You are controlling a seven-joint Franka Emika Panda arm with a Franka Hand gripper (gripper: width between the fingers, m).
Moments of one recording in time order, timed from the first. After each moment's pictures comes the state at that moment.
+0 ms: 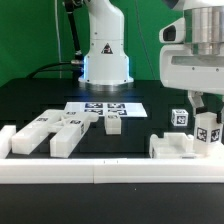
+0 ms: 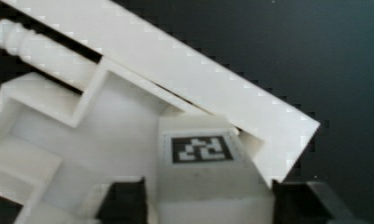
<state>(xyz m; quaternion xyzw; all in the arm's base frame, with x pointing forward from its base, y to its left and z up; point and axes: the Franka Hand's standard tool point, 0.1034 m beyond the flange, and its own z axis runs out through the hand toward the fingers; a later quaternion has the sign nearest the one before) 0.619 0.132 0.080 -0.88 0.48 -0.02 0.06</state>
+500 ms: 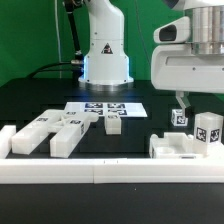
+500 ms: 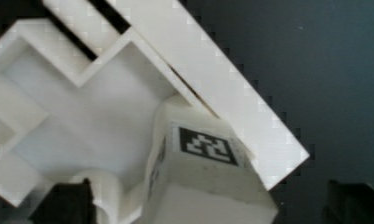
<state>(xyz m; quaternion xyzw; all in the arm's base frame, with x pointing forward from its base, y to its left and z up) 0.621 0.131 0.080 -0.95 0.31 -0.03 0.05</state>
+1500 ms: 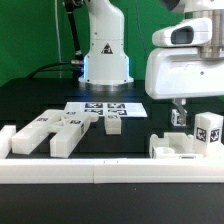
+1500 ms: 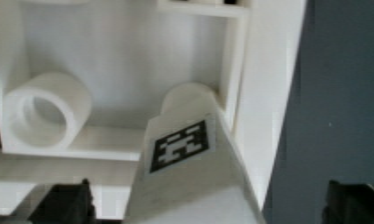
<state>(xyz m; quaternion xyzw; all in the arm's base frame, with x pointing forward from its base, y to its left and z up) 0.621 0.127 0.073 -0.99 -0.11 -0.05 0.01</state>
